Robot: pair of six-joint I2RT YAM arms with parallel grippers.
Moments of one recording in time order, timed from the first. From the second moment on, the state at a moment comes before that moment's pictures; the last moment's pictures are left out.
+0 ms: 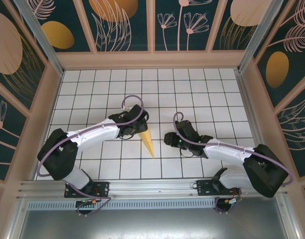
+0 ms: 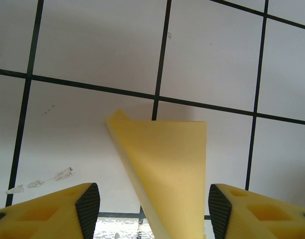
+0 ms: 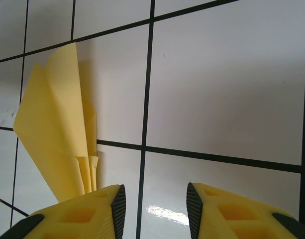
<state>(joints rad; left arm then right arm) -0.78 1.57 1.00 -0.51 -0.22 -0.95 0.78 1.25 0.49 -0.04 -0.05 0.81</state>
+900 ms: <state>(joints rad) -0.78 1.48 0.91 -0.43 -0.22 -1.00 0.92 1.50 0.64 0.12 -0.45 0.69</state>
